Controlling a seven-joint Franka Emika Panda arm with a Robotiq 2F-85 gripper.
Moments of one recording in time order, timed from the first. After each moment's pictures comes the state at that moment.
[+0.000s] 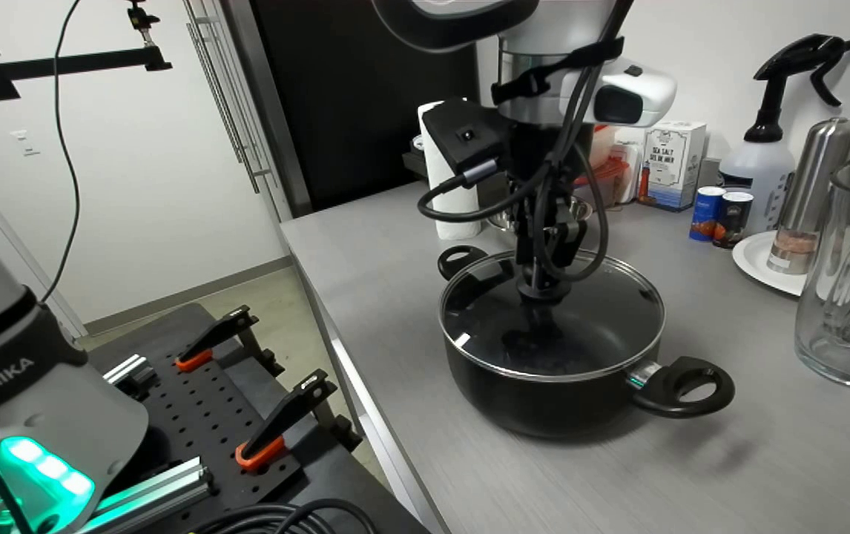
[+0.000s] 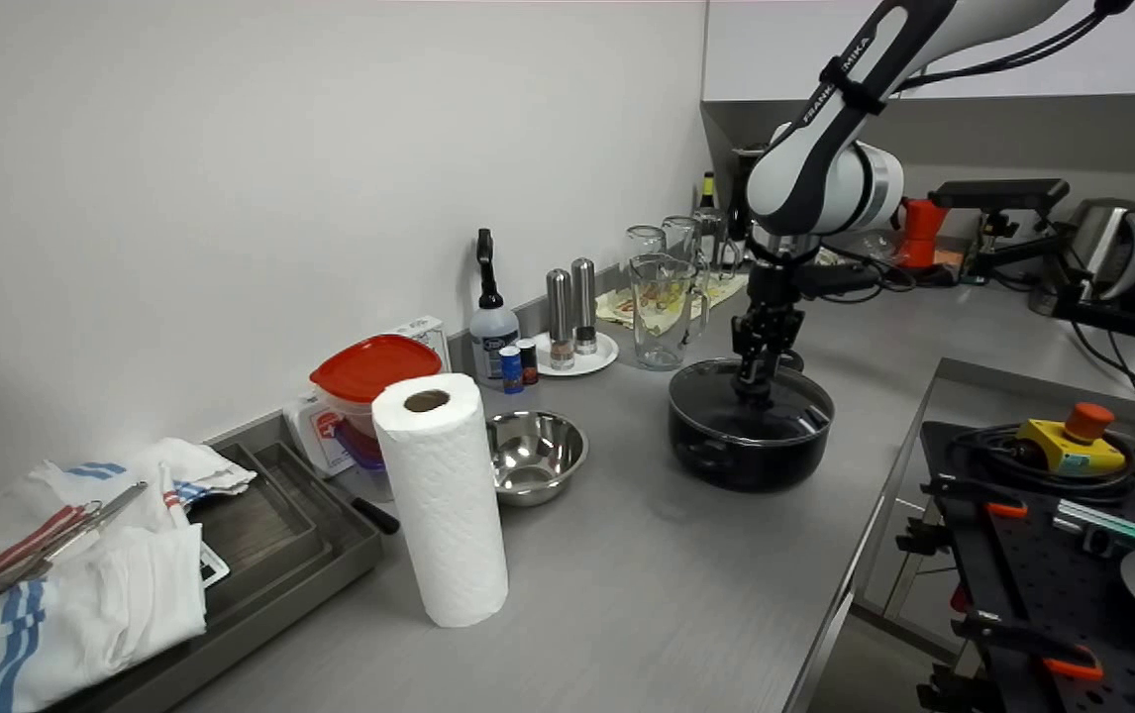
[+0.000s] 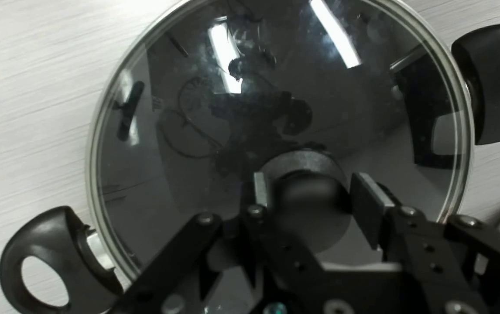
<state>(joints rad) -0.31 0.24 -0.20 -2.39 0.32 2.59 -0.17</state>
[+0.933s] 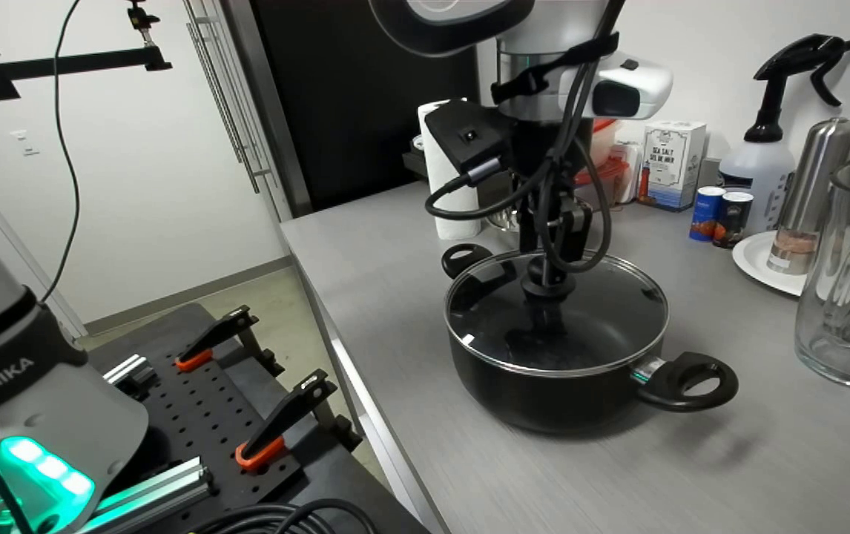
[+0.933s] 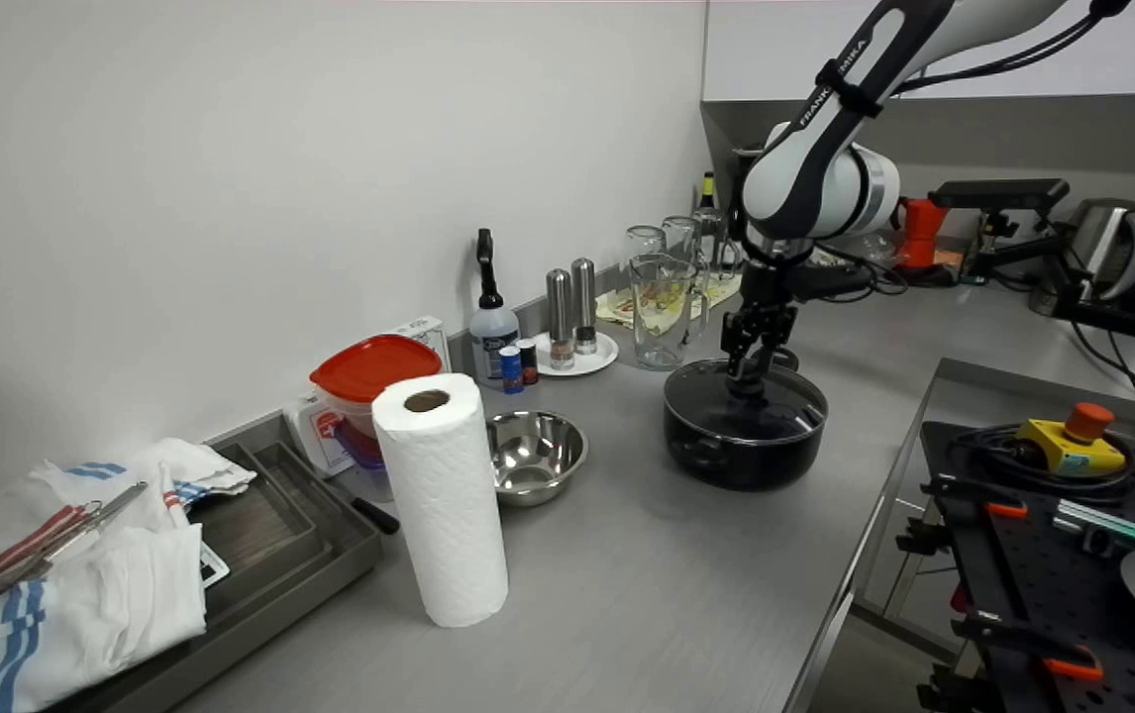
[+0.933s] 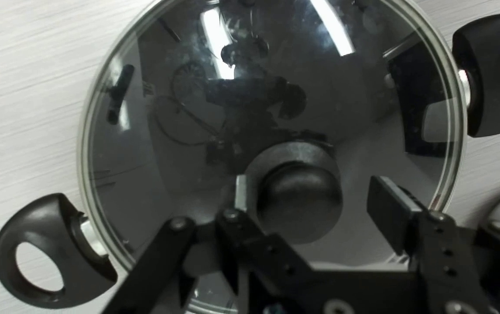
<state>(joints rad) -0.31 0.25 -0.18 -2.39 0.33 2.65 -0.17</state>
